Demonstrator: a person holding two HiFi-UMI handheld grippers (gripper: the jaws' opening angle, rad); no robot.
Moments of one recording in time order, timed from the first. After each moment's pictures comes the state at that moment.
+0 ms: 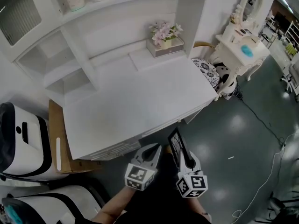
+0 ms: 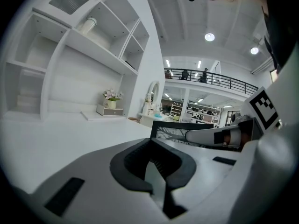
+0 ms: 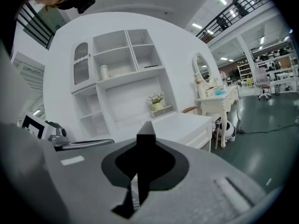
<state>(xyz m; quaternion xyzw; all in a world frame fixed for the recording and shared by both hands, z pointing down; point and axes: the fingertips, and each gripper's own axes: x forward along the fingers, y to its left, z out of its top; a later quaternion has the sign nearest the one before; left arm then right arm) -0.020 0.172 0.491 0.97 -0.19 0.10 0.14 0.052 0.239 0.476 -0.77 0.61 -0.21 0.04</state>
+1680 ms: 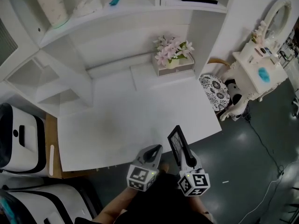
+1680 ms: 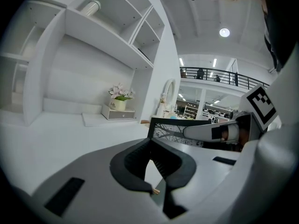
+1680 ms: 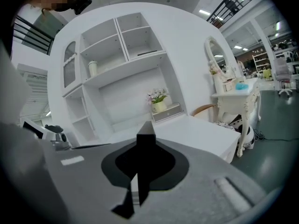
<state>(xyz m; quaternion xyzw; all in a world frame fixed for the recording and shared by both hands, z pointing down) 0.107 0.040 0.495 0.94 -0.27 0.10 0.16 0.188 0.086 0.476 -0.71 0.67 -0.23 0.03</state>
